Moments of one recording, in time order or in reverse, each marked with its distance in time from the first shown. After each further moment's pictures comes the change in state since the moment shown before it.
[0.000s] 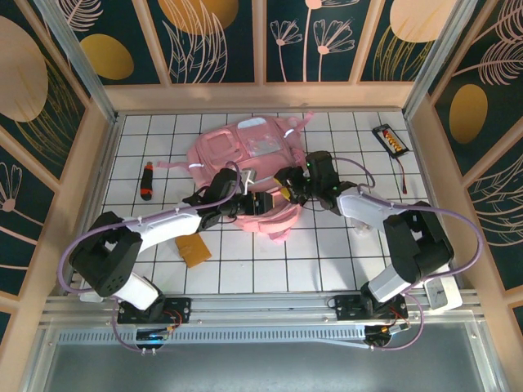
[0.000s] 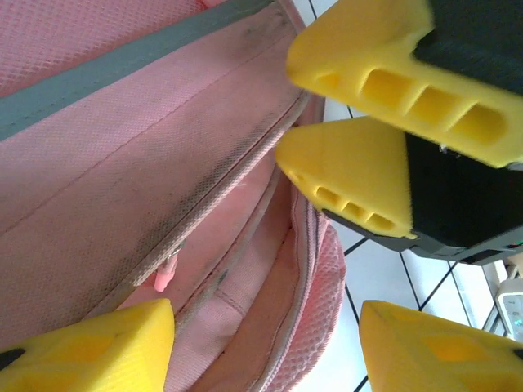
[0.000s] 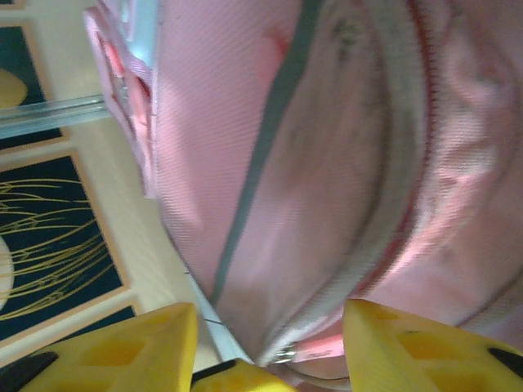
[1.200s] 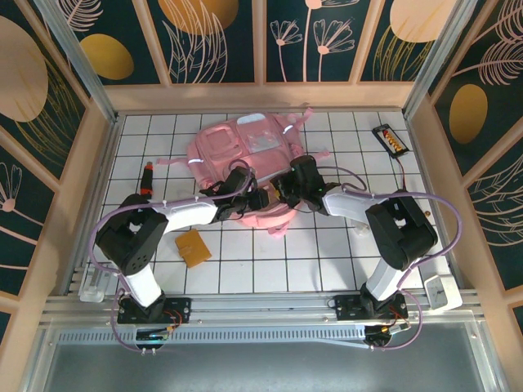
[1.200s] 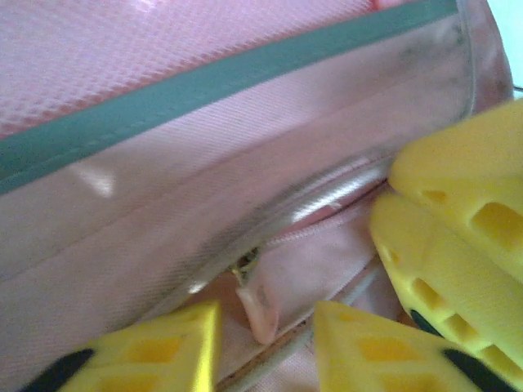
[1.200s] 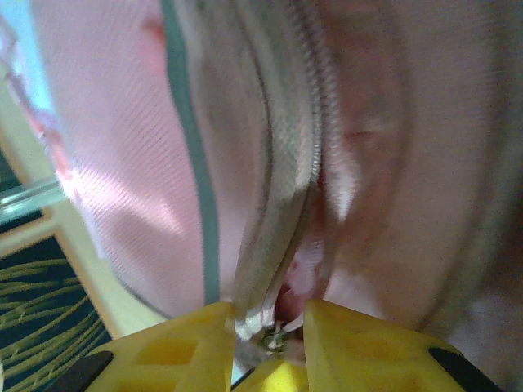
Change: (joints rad) left arm -0.007 0.201 0.131 -0.097 -0.229 -0.122; right arm 0.077 0.128 0.040 0.007 0.205 0.204
